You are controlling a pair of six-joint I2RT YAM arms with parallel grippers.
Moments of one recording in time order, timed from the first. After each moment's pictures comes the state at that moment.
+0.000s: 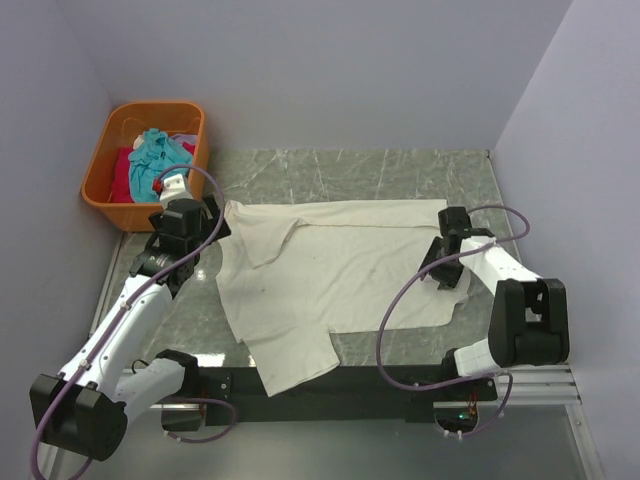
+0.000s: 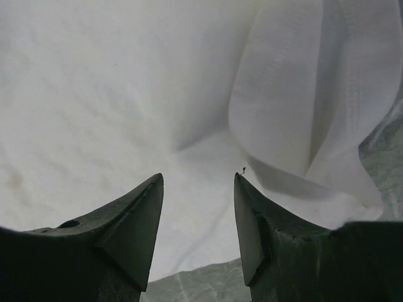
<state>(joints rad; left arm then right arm) -0.27 0.99 0.85 -0.37 -0.41 -0.47 0.02 1.43 0.83 -0.68 0.07 0.54</state>
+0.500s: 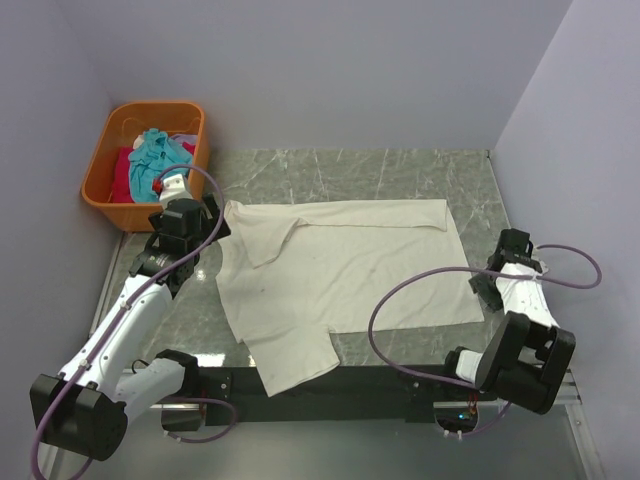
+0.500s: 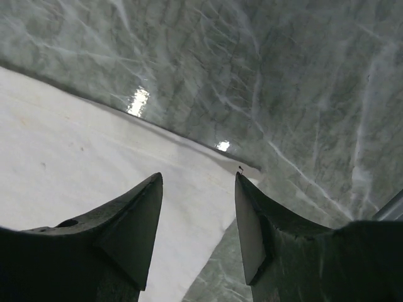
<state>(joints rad) -0.27 0.99 0.85 -0.37 -0.41 -0.47 -0.41 1.23 0.69 -0.68 0.24 0.65</state>
